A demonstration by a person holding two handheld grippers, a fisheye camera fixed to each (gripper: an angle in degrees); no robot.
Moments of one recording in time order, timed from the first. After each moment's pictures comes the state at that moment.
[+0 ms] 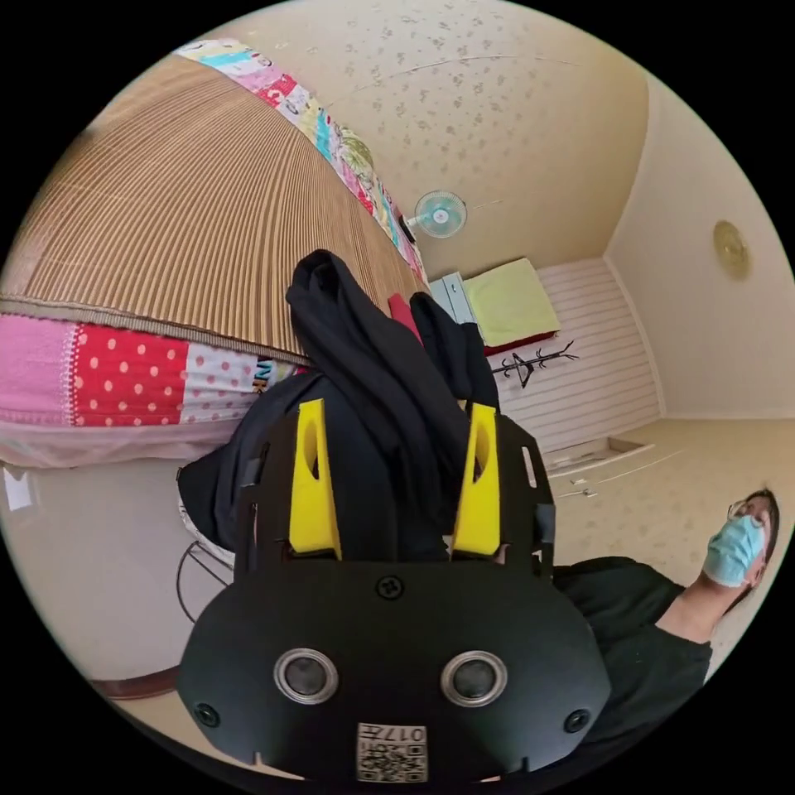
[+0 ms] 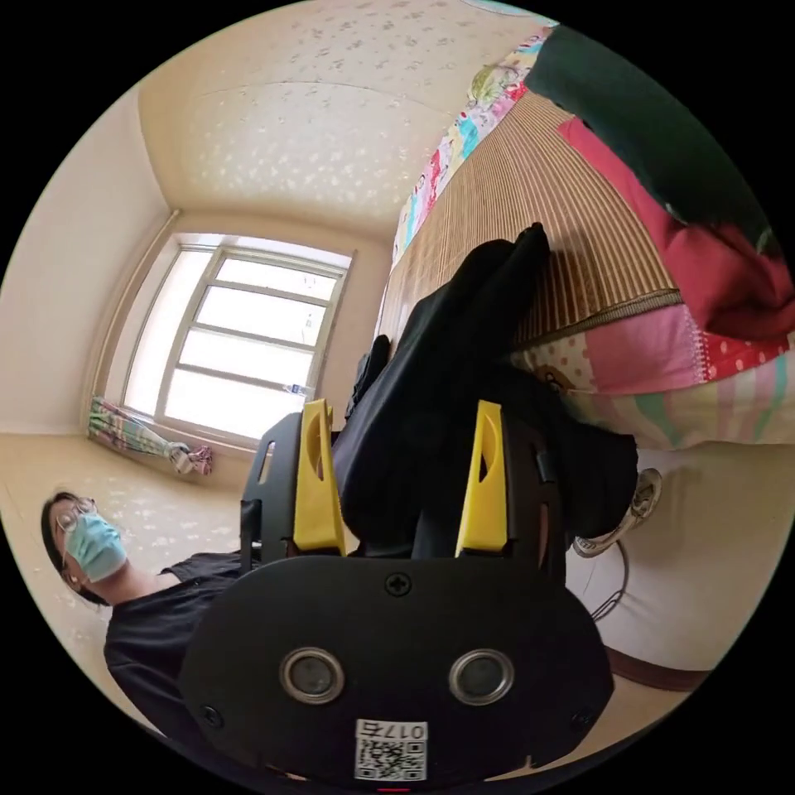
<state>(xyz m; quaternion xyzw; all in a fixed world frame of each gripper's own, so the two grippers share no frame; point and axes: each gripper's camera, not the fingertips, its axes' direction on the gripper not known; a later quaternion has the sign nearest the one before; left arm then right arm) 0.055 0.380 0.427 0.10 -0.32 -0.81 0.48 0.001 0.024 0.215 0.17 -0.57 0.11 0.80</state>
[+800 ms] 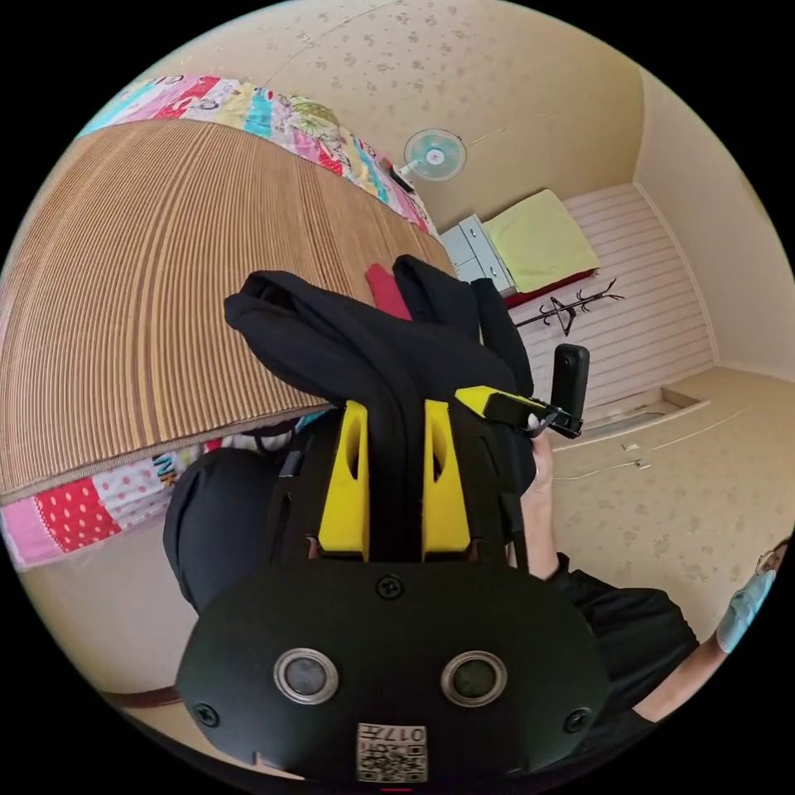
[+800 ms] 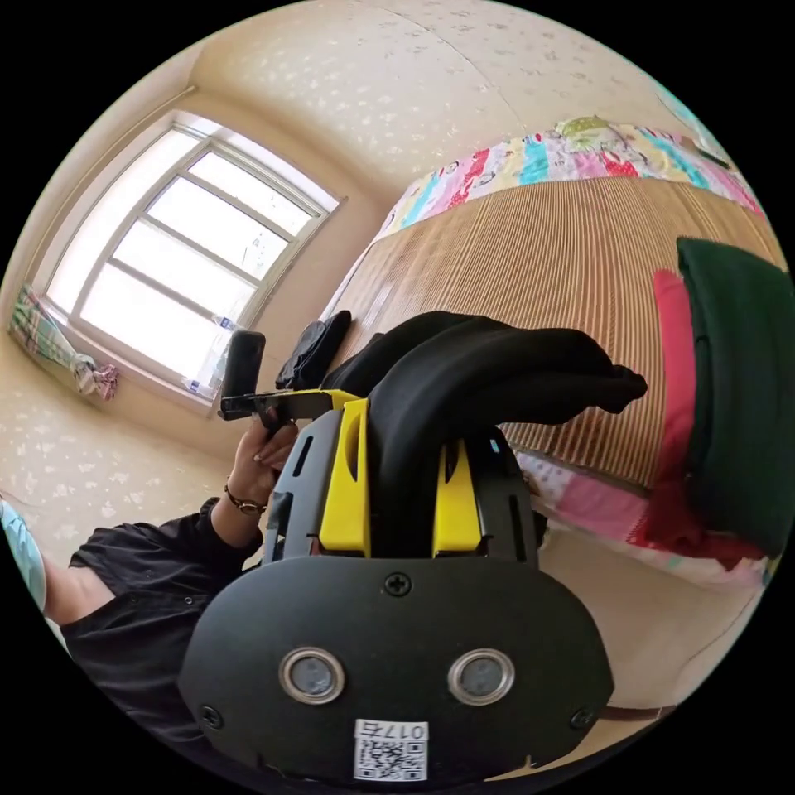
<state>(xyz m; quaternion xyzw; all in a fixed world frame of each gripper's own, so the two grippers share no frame) -0.195 0.292 0.455 -0.05 -0.34 -0.77 0.55 -0.049 -0.043 0.072 0.20 -0.36 -0.03 0.91</state>
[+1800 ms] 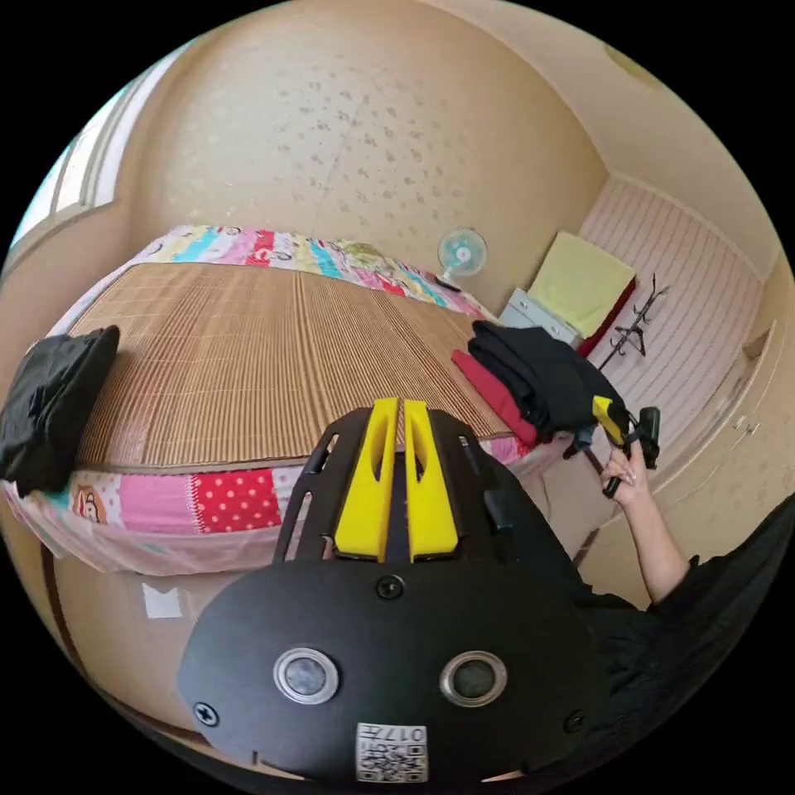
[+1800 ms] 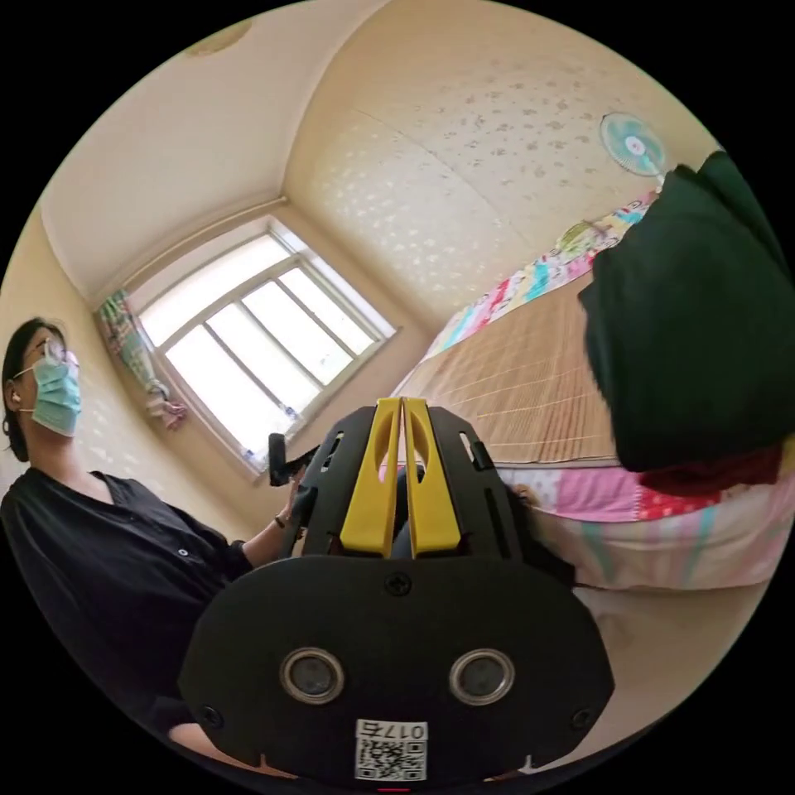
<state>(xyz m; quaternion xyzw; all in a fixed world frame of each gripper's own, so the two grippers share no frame) 0.086 0.244 0.353 -0.05 -0.63 -0.60 0.49 0.023 0.249 0.087 0.41 -0.49 0.01 0.77</state>
